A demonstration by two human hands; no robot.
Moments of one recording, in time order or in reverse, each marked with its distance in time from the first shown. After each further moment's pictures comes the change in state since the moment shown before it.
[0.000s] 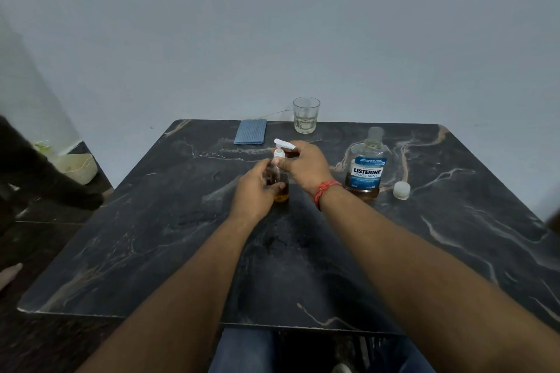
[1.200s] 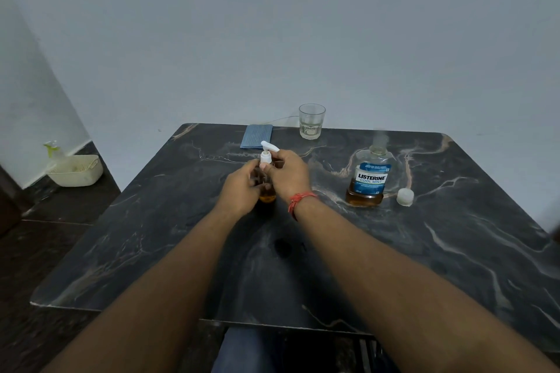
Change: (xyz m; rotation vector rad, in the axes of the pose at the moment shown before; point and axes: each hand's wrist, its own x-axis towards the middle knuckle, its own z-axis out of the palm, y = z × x) left_hand 0.009 -0.012 -0.041 -0.051 -0.066 -0.013; right_hand -0.001 -0.002 0.053 0.000 0.142 -0.030
